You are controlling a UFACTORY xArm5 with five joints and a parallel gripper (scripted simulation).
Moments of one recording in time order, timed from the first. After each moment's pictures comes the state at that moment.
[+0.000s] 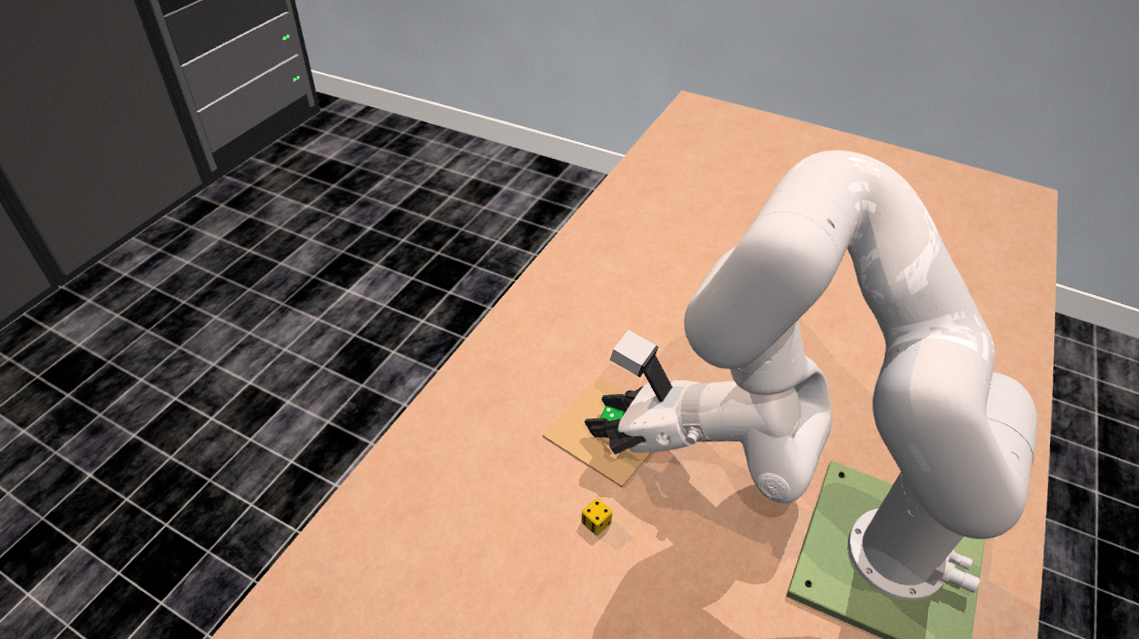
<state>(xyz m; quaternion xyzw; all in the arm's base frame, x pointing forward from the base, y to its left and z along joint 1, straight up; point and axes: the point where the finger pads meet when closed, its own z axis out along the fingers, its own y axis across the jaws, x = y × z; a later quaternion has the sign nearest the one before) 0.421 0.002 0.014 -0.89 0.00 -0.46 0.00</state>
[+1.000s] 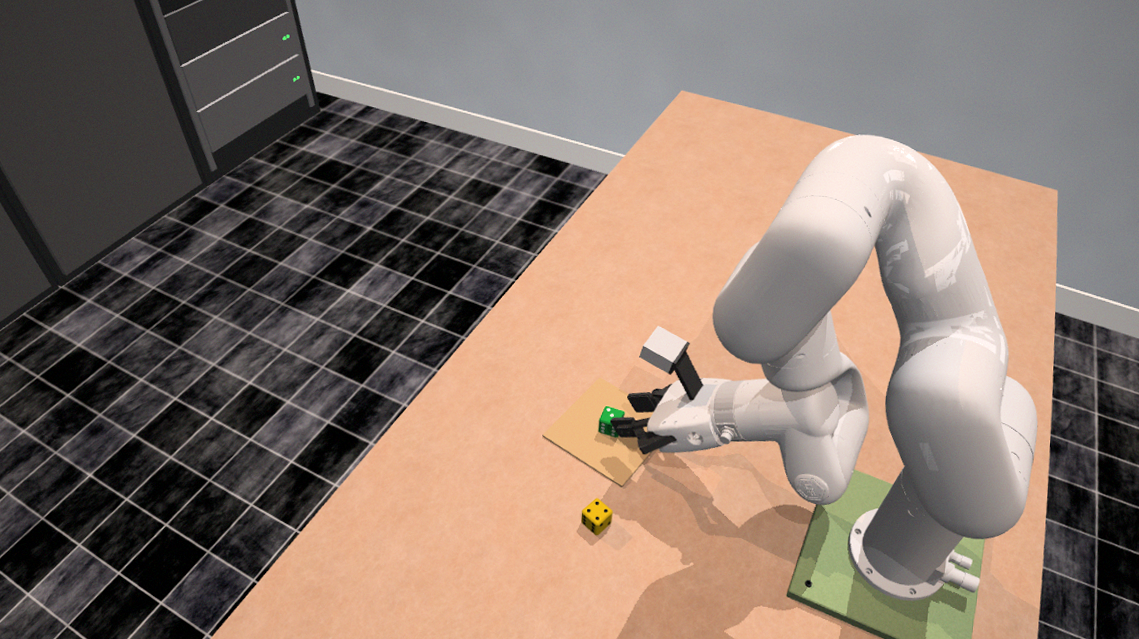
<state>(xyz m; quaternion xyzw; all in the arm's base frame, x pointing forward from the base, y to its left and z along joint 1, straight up) 0.381 0.002 0.042 -0.89 0.00 -0.46 0.00</state>
